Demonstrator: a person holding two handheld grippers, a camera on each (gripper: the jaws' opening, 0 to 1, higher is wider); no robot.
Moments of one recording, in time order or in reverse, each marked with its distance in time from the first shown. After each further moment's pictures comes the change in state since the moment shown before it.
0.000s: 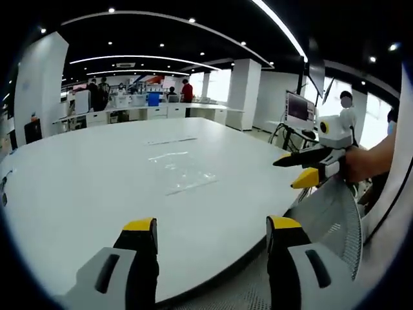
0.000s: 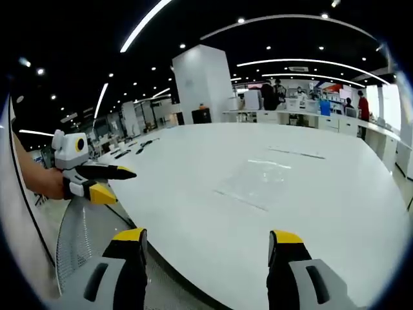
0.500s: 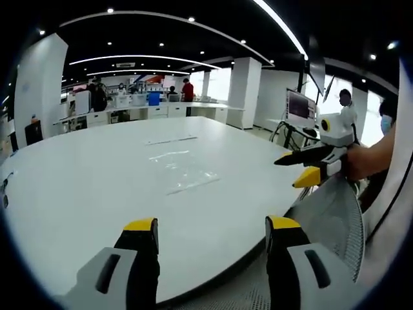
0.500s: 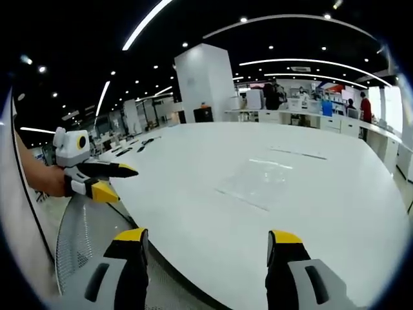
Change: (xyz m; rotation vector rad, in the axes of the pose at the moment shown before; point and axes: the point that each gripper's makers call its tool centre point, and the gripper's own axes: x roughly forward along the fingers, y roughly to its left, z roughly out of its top) left arm 0.001 -0.002 0.001 0.009 0.005 0.006; right arm 0.001 0.002 -0.001 -0.015 0.009 0.008
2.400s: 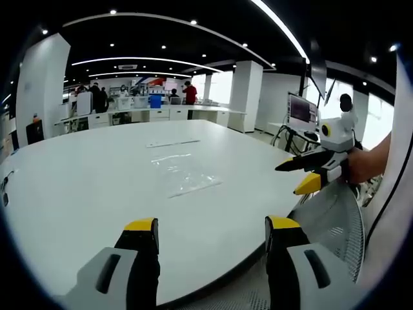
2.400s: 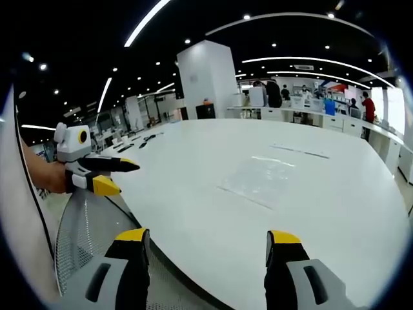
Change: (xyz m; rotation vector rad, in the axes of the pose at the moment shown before) left arm -0.001 0.004 0.004 -0.008 -0.019 -0.002; right arm 0.004 0.001 -0.005 -0.010 0.026 0.013
